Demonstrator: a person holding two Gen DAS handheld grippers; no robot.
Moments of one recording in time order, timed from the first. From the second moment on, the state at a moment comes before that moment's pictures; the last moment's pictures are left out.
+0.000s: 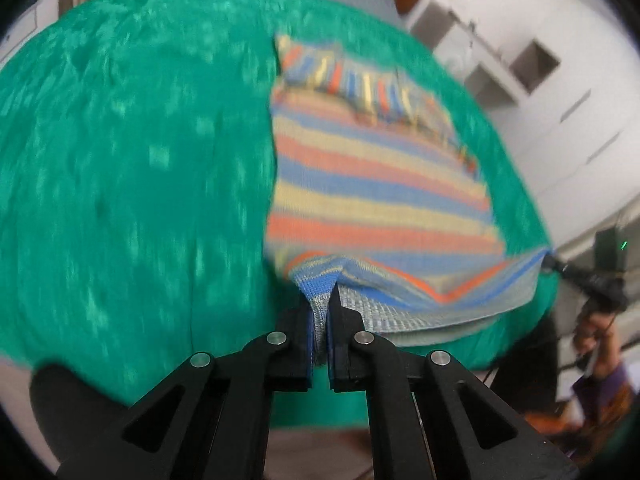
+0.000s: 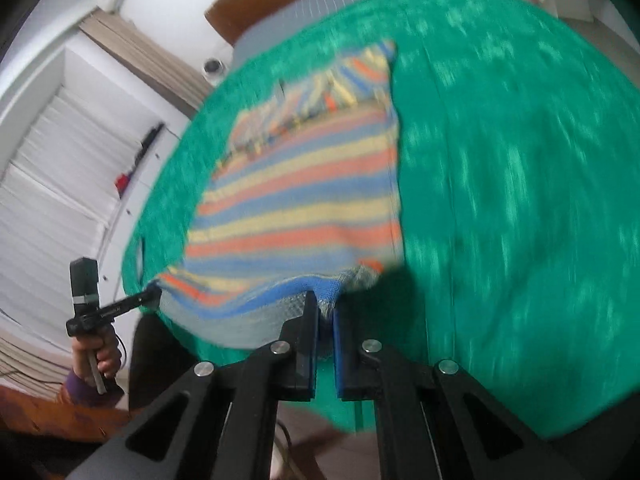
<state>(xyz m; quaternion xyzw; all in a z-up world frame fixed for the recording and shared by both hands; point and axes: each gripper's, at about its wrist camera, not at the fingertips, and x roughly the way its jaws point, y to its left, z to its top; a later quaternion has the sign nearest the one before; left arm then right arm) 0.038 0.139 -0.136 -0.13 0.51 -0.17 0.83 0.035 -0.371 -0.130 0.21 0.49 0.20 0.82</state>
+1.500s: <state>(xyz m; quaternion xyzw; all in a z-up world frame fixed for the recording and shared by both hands) 0.335 0.067 -0.163 -0.04 0.51 -0.22 0.83 0.426 -0.289 -0.127 0.15 0.45 0.27 0.84</state>
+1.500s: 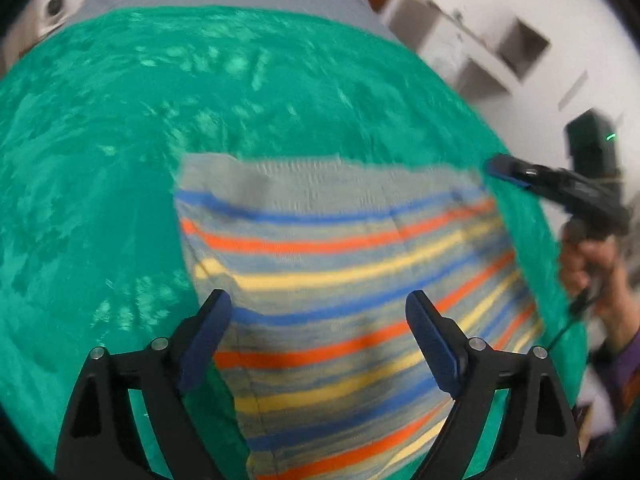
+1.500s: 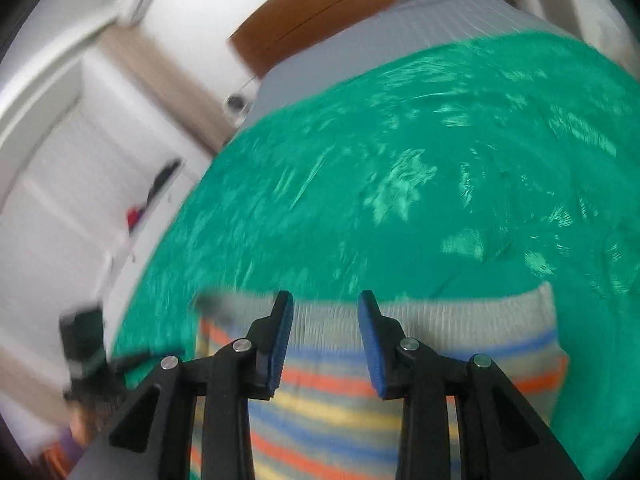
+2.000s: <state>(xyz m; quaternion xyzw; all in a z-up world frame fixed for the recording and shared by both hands) 0.237 0.152 -0.169 -0.06 0.50 -0.04 0.86 0.203 -0.383 -0.185 0.04 0.51 0.17 0.84</state>
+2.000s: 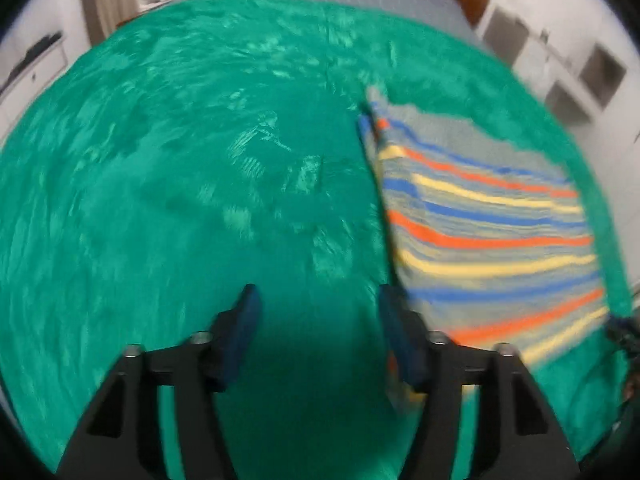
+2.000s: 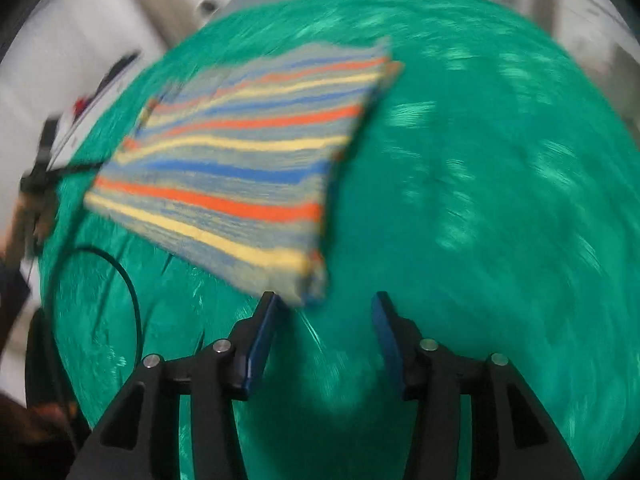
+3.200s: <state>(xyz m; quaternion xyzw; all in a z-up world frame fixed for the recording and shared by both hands) 0.124 0.094 -0.230 -0.01 0.39 -0.01 0.92 0.074 -0.384 -0.226 0.04 0.35 0.03 0.93</state>
